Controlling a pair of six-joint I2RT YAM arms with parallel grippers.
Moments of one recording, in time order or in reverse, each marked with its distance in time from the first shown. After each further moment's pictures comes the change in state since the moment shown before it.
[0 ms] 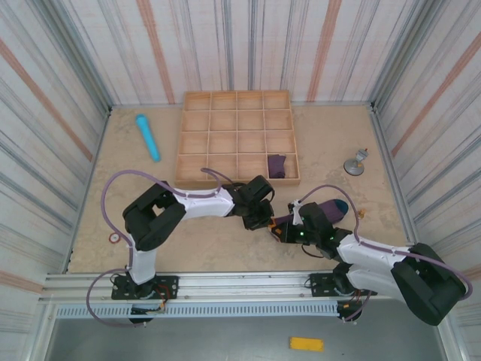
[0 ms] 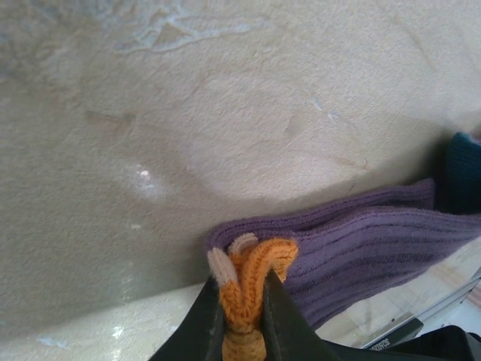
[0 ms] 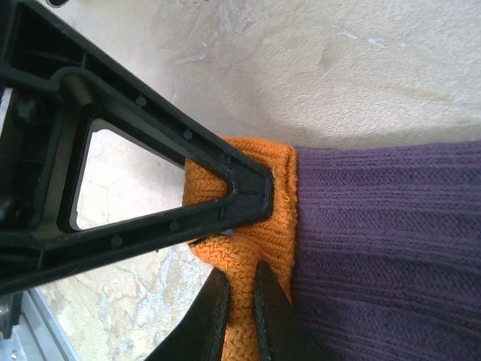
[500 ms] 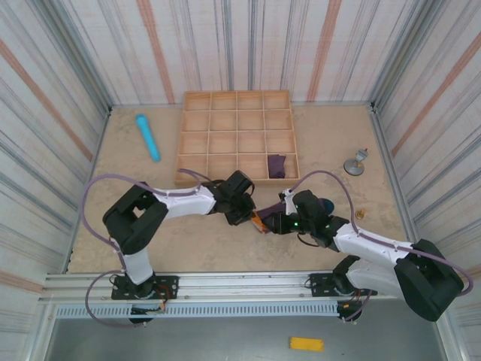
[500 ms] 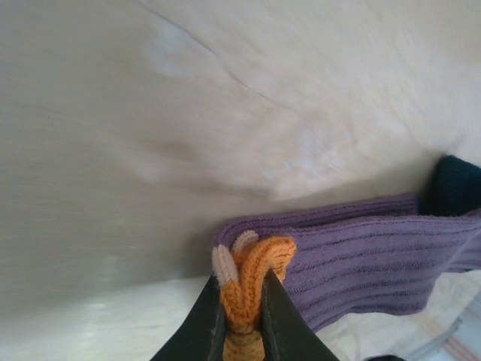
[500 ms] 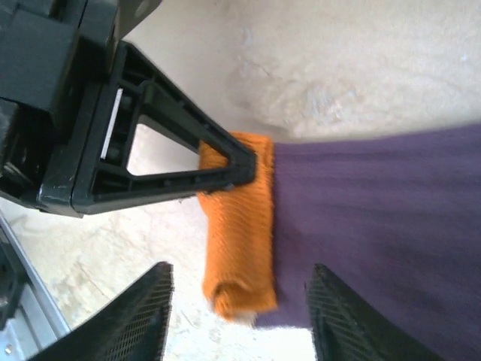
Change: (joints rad) left arm 0.127 -0.162 -0.187 0.016 -0.080 -0.017; right arm 0.016 0.031 0.187 -0.129 0.005 -0.172
